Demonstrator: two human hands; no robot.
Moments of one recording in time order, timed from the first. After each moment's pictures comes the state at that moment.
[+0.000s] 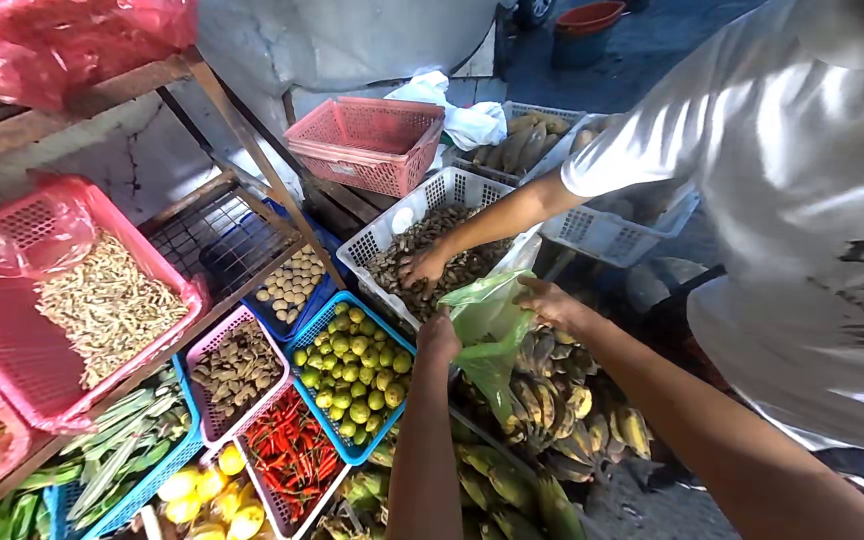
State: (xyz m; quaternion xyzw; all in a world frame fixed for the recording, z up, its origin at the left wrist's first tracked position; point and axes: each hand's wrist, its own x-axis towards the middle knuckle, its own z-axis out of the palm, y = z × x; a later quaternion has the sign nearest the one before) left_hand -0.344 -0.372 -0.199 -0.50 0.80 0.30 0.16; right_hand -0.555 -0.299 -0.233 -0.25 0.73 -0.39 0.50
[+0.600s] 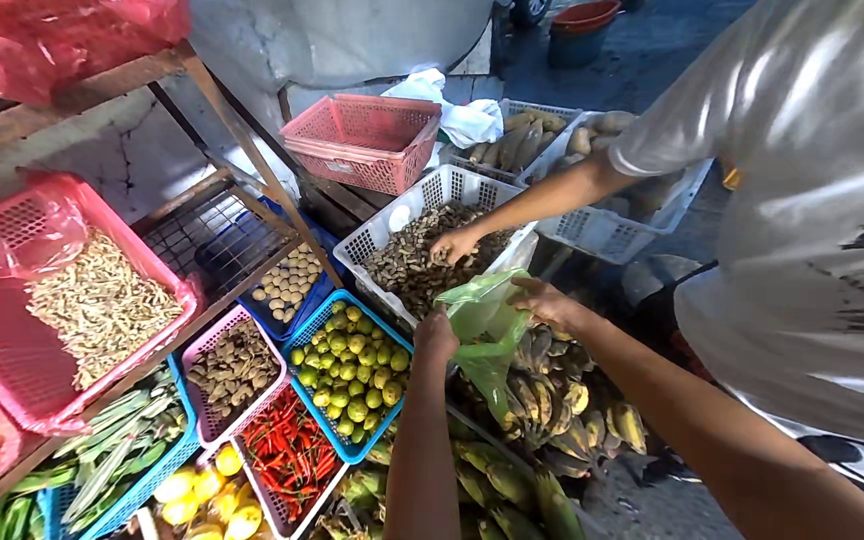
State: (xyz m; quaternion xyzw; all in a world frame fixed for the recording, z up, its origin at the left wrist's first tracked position) left_hand -0.345 -0.373 -0.203 -0.50 0.80 0.29 0.16; right_hand -0.550 -0.295 -0.231 -0.24 0.73 -0.38 0.51
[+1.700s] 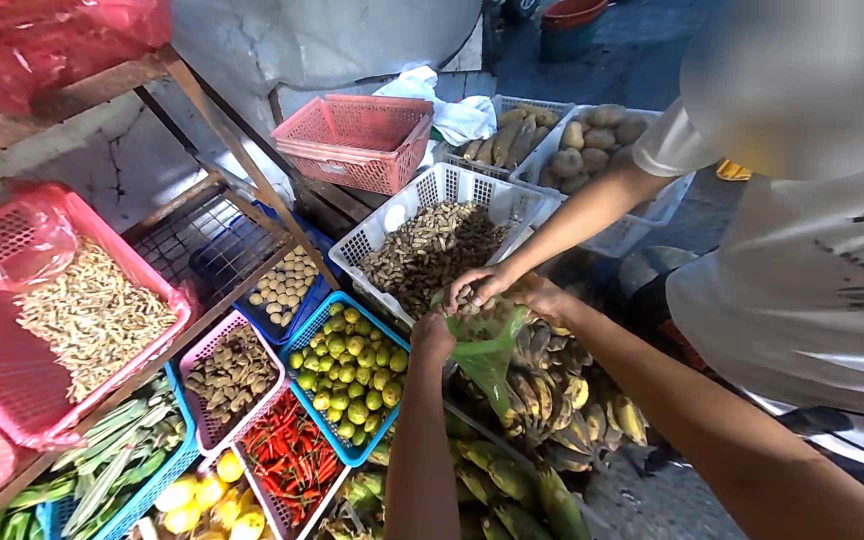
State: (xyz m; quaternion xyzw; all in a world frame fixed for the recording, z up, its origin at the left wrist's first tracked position) left_hand -0.344 -0.373 -0.199 -0.50 0.80 0.29 0.17; right_hand -0.552 -0.297 -0.232 -0.26 0.72 -0.39 0.51
